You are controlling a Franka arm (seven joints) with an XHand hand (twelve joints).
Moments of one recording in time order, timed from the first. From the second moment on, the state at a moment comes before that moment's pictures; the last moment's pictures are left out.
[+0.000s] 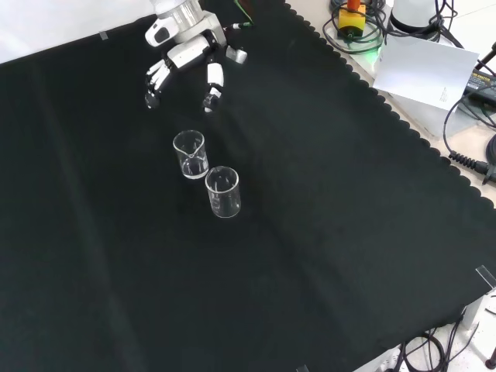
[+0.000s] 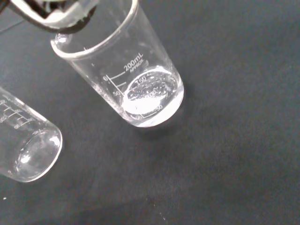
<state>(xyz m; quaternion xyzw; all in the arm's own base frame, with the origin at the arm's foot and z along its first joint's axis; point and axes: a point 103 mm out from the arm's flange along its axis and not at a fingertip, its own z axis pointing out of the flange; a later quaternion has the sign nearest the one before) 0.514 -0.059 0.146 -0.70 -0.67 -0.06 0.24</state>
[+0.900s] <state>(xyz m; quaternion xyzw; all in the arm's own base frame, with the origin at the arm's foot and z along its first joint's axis) 0.526 -0.057 0.095 -0.65 -0.70 -0.13 0.29</state>
